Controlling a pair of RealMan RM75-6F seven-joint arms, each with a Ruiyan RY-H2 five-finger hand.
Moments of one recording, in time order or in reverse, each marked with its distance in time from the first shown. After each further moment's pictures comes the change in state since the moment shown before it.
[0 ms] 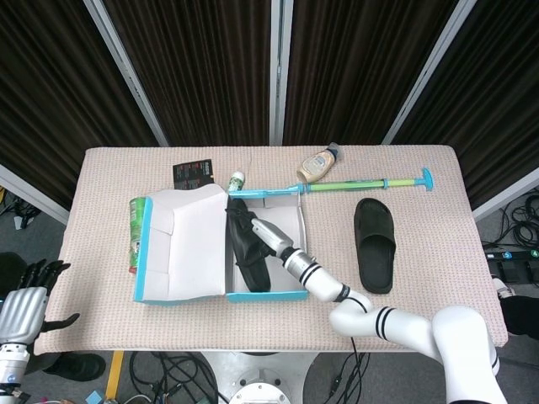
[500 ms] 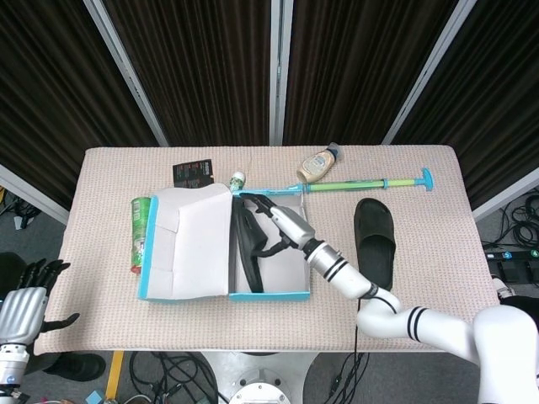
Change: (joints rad) left arm 0.004 -0.002 0.000 0.007 0.016 0.018 -0.011; right arm -0.082 0.207 -0.020 -0.194 -0.103 0.162 -0.064
